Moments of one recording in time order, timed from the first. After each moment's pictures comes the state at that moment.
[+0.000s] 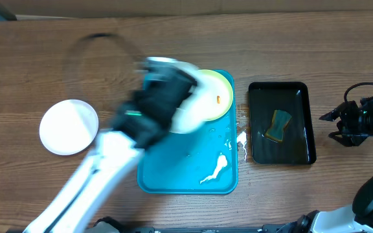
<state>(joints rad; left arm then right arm) -0.59 1.41 1.44 -1.08 -0.62 -0.49 -0.54 1.70 1.23 -1.11 -0.46 0.38</state>
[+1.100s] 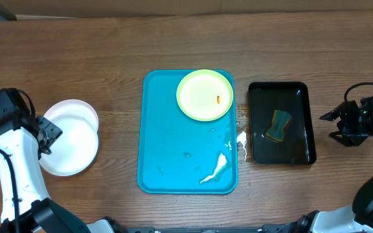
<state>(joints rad) 0.56 1.48 1.14 -0.93 -0.14 -0.40 -0.54 1.70 1.23 -1.11 -0.46 0.38</state>
